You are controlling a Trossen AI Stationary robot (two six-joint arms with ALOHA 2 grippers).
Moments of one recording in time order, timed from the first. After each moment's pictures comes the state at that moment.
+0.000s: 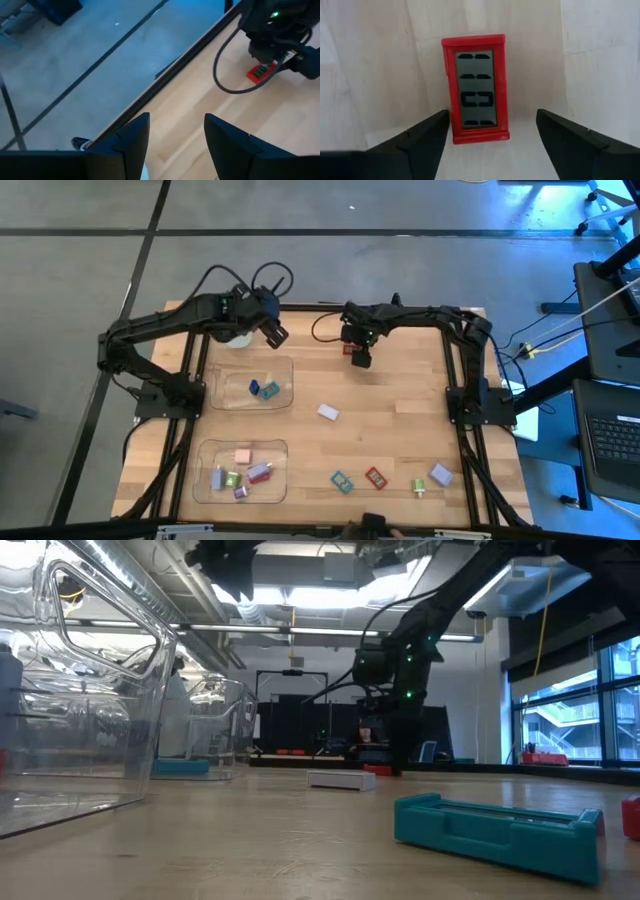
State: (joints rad) left arm 0.26 1.37 1.52 -1.07 -0.59 -0.31; right arm -0.51 2.00 1.30 -0.65 -0.01 -0.36
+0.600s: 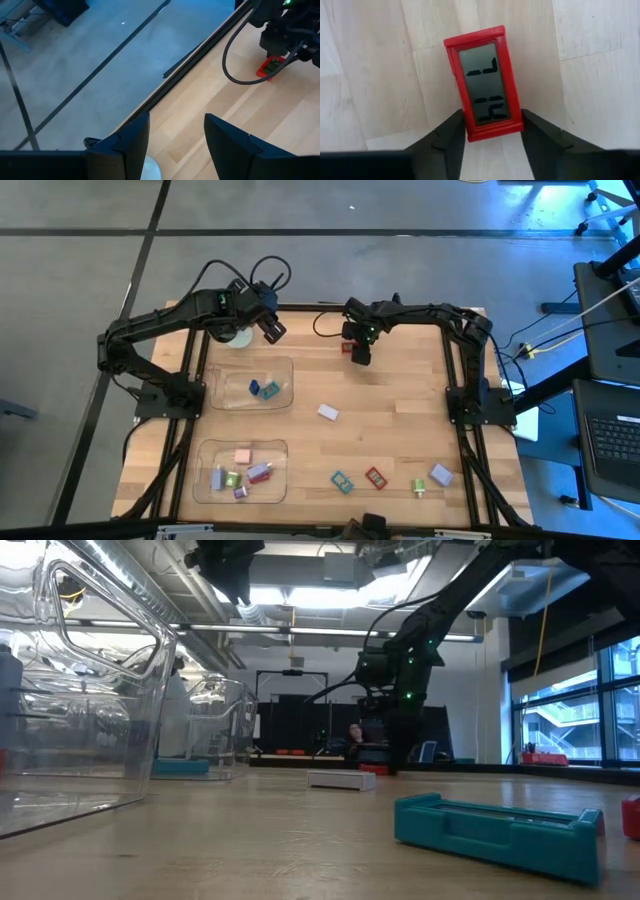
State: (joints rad) left arm 0.30 1.37 1.52 -1.07 -0.59 -0.25; right arm -0.54 2.01 1.29 -0.63 -0.09 -0.37
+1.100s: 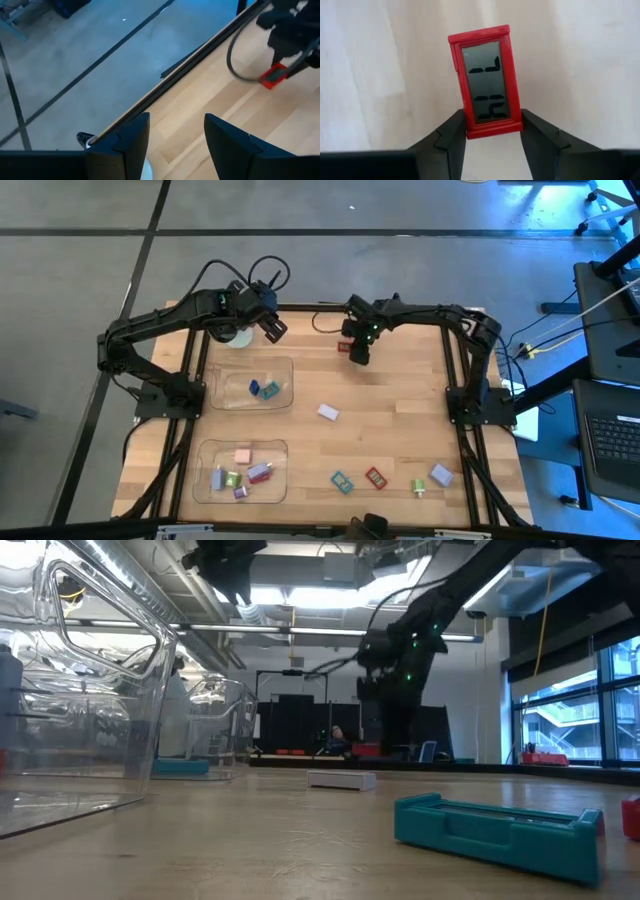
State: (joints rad) left arm 0.30 1.37 1.52 -1.07 -0.59 -0.33; right arm -0.54 1.92 1.29 -0.64 -0.18 -0.29
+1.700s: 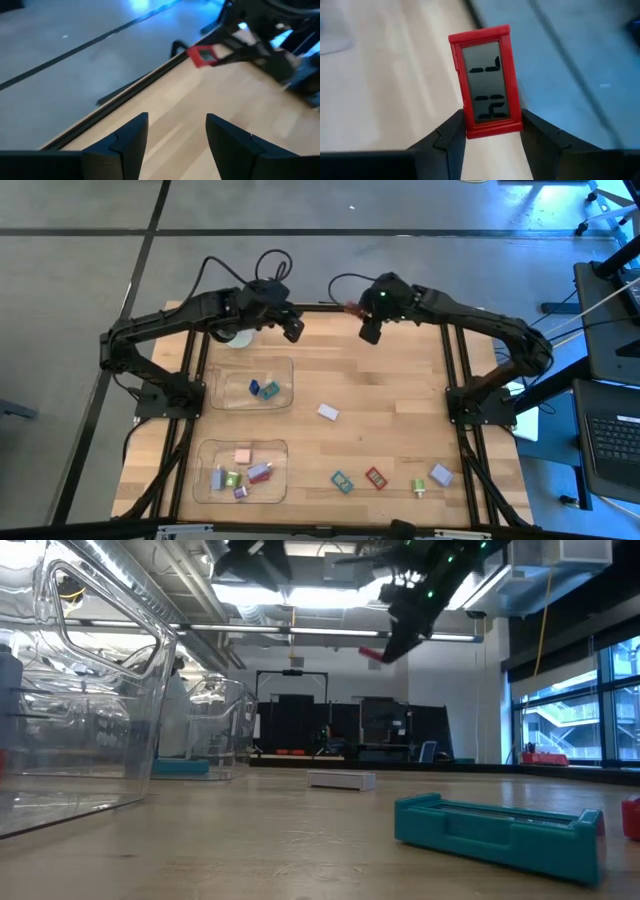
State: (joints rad) left arm 0.29 1.39 1.51 -0.76 -0.37 -0.41; right arm -0.49 1.50 1.29 -0.61 0.12 -0.24
